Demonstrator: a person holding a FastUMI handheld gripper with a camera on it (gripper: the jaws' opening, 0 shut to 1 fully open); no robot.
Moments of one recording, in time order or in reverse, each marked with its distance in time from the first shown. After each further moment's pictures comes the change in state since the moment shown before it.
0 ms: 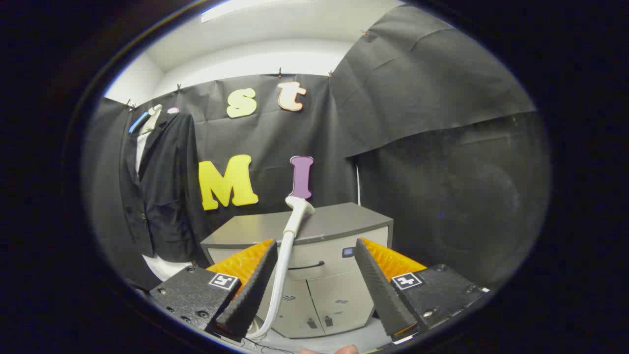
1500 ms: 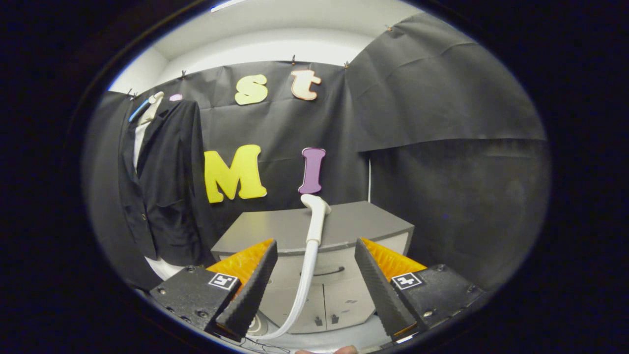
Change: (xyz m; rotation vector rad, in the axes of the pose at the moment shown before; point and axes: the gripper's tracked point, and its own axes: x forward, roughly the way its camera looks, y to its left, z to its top) arm 0.070 0.065 0.027 -0.045 0.110 0.014
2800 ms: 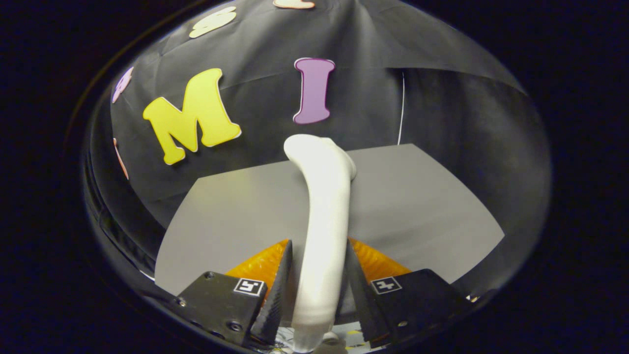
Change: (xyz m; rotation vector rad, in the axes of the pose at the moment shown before) arm 0.255 -0.004 -0.051 -0.015 0.508 -0.029
